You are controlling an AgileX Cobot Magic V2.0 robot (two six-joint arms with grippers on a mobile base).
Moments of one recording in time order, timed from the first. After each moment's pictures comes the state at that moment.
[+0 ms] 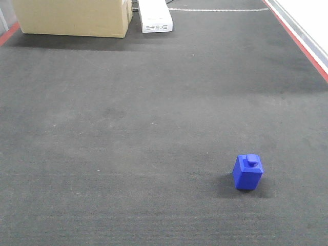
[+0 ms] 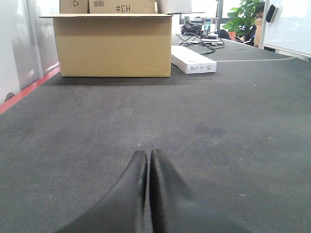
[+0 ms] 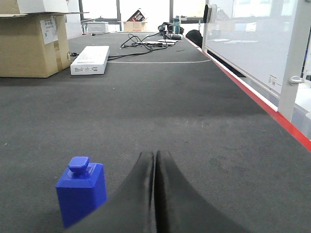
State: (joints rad) left arm -0.04 -0.01 0.03 0.03 0.10 -0.04; right arm -0.01 -0.01 0.03 -0.10 0.09 0.09
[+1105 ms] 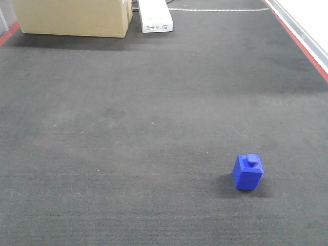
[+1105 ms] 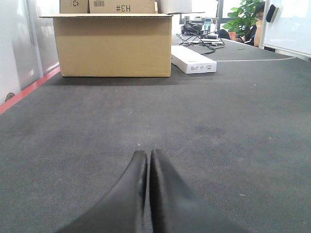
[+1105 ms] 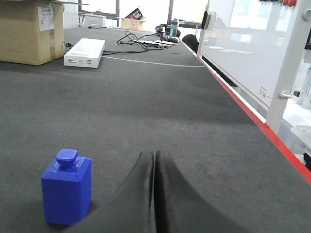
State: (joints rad) left arm -0.04 -0.01 0.03 0.03 0.10 -0.04; right arm -0.01 -0.01 0.03 -0.17 0.09 0.04
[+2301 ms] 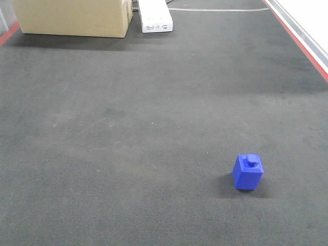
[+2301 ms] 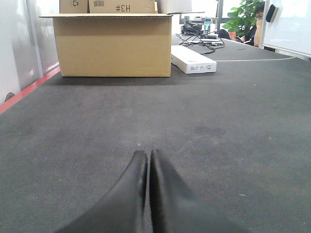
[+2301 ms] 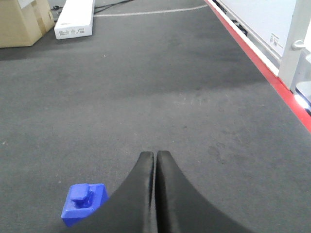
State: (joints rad) left arm -0.04 -0.01 0.03 0.03 0.10 -0.04; right arm -0.01 0.51 -0.44 -0.11 0.31 0.16
